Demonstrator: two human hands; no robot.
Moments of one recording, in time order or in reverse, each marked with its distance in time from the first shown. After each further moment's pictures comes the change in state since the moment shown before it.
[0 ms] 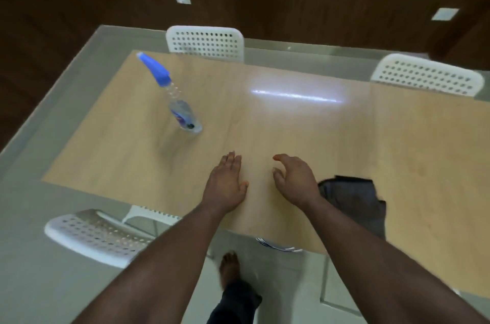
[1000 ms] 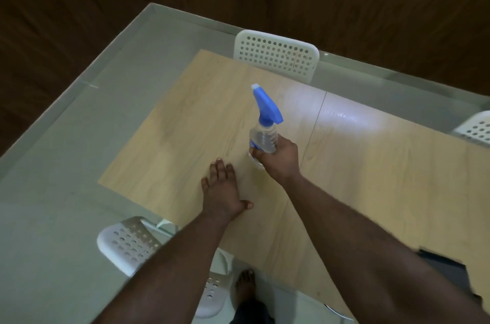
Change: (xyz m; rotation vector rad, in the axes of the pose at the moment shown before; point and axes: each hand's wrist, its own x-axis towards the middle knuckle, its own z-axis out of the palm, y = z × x) left_hand 0.037 -0.195 -0.061 -0.042 -0.103 -0.402; right_hand 0.182 -0.225 0.104 0.468 0.045 0.011
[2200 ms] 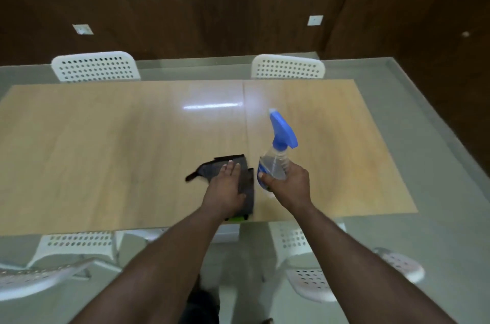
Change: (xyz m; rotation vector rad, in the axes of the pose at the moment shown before) left_hand -0.266 0.416 0.159 0.128 -0.038 0.639; right_hand -0.362 0.231 -0.437 -0.011 0.508 0.180
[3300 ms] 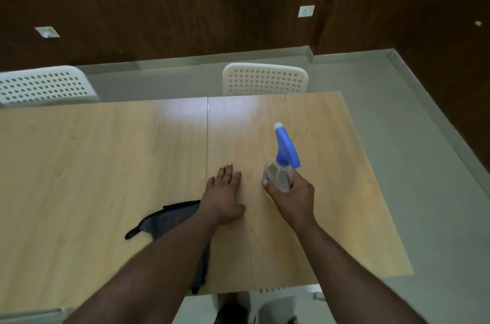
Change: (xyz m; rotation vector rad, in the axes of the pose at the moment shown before) left_hand 0.195 0.082 0.037 0.150 -0.150 0.007; right_hand 0.165 0.085 -0.070 0.086 0.102 0.052
